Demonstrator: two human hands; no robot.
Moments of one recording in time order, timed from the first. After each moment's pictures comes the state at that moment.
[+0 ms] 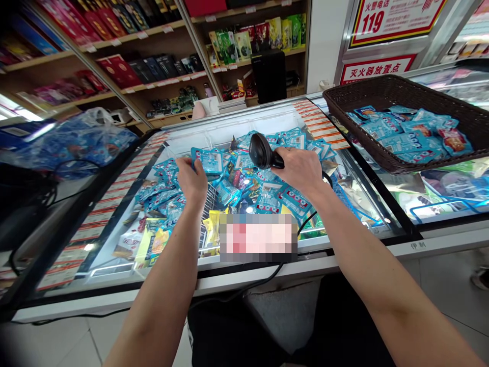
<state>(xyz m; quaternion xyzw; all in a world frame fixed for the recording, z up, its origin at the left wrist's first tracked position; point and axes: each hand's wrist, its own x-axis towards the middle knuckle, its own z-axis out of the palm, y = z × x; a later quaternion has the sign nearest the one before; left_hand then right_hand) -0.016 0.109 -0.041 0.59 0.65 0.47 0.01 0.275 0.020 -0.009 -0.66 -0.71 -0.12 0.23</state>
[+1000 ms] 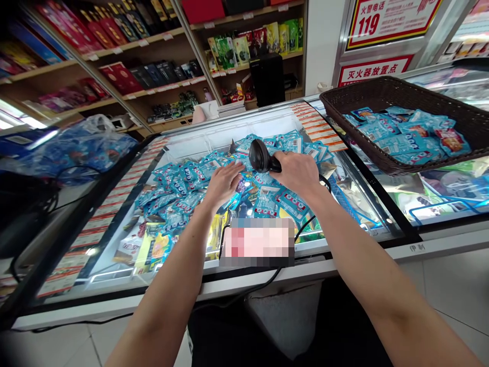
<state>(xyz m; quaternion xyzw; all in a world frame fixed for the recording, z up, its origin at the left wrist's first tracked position) 0.025 0.103 -0.050 0.88 0.42 0.21 -0.01 0.275 0.022 -0.009 -0.66 -0.71 -0.13 0.20</state>
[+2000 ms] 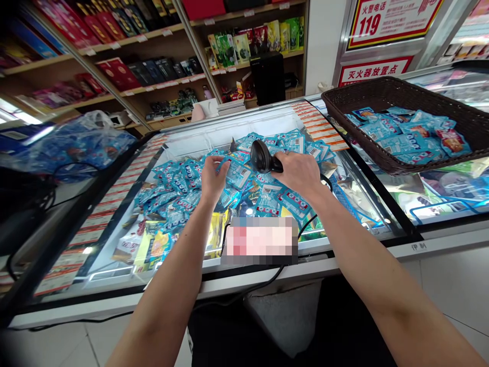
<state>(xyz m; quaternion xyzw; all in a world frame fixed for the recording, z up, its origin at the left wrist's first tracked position) 0.023 0.115 -0.055 0.68 0.54 0.48 0.15 0.275 0.024 -0.017 -0.65 -0.72 -0.14 0.20</state>
